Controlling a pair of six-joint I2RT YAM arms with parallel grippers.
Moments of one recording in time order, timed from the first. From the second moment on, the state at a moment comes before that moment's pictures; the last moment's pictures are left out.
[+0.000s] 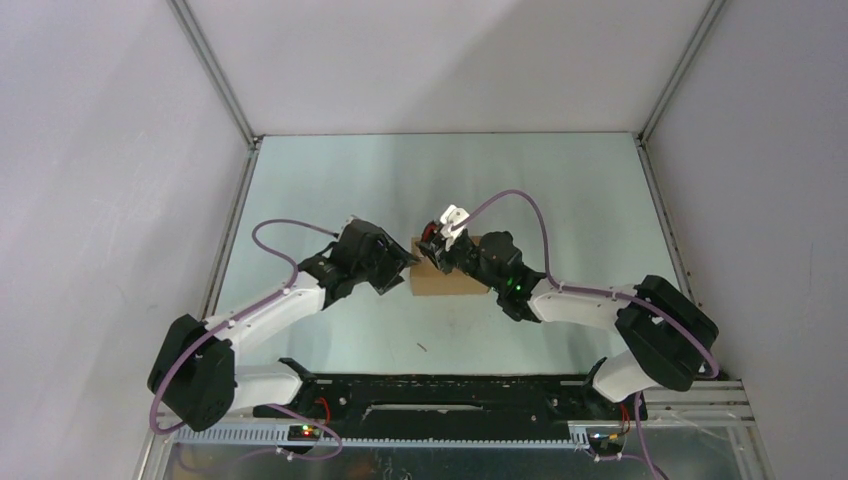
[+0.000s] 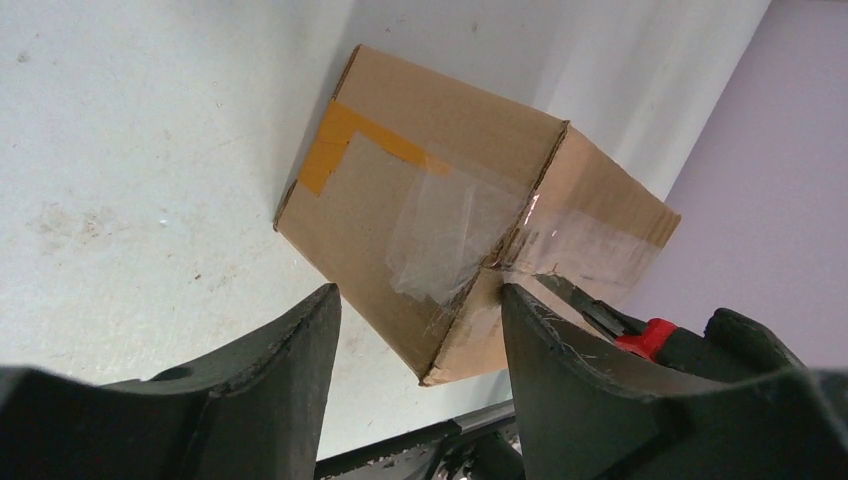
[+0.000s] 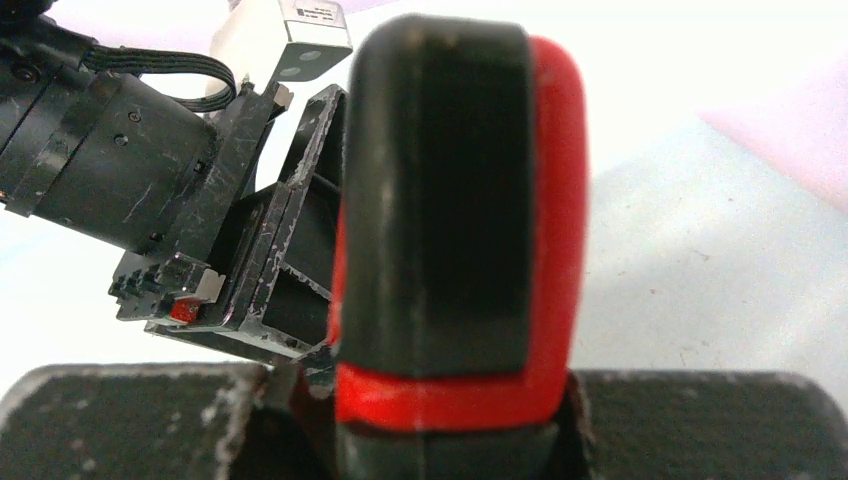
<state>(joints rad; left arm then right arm) -0.59 1.23 0.72 -0.27 0.00 -1.29 0.88 1.49 0.70 0.74 -0.07 -0.05</state>
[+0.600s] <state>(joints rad) -0.52 1.32 0.83 -0.34 0.04 -1.18 1.00 1.51 0.70 0.77 0.23 -0.05</state>
